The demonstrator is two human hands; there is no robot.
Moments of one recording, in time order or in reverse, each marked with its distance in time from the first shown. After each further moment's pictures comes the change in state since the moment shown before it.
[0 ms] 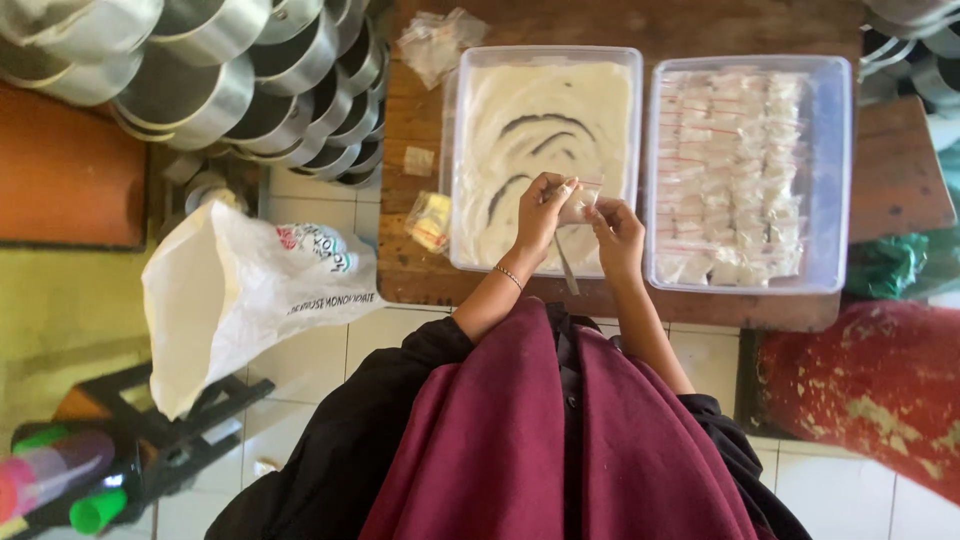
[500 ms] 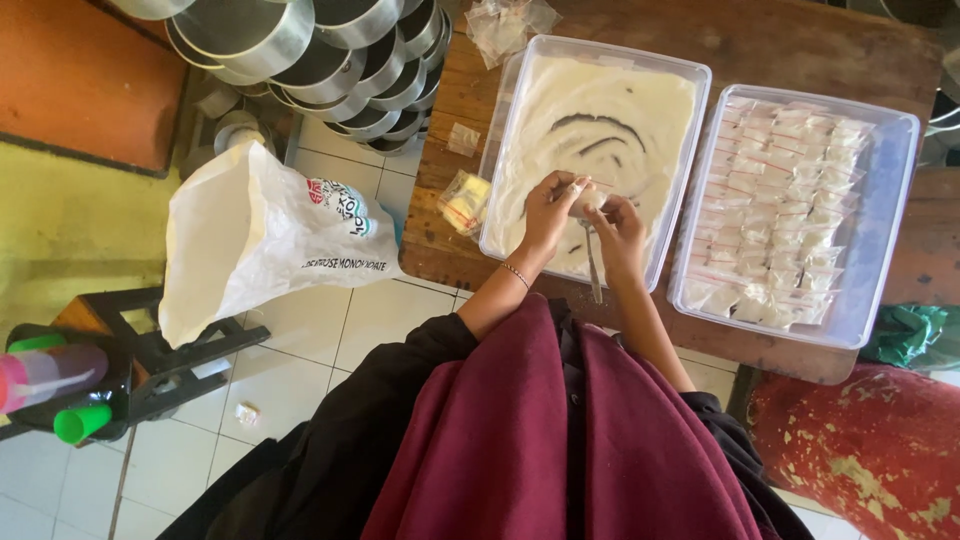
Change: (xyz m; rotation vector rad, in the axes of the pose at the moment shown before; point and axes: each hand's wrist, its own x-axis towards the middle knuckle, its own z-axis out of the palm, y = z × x) left_hand -0.009 0.024 -0.034 0.047 0.136 0.187; right_hand 0.007 -0.009 0.052 -0.107 -0.149 0.028
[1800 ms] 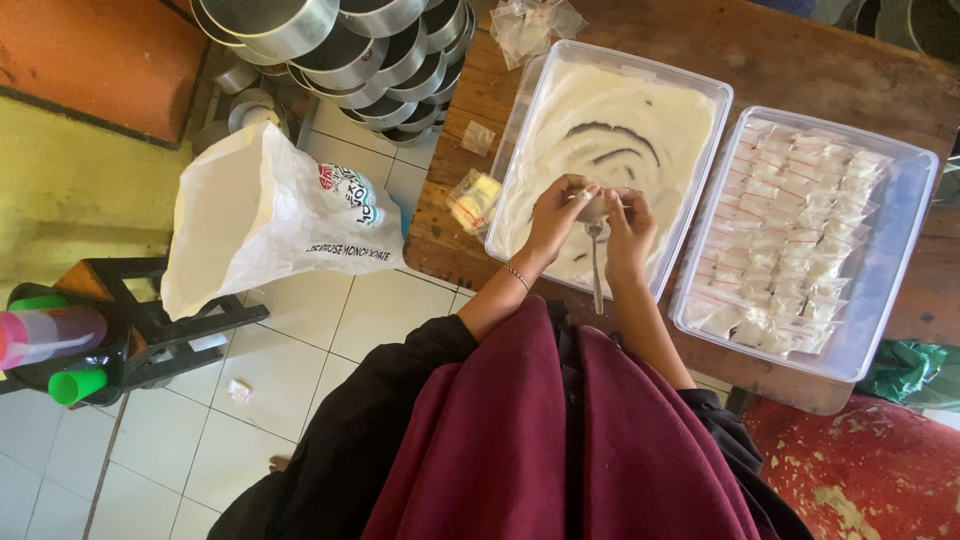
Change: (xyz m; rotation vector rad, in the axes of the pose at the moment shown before) left_hand 0.007 -0.006 -0.008 0.031 -0.032 -0.009; right_hand 0.025 0.000 0.013 0.287 0.058 -0.054
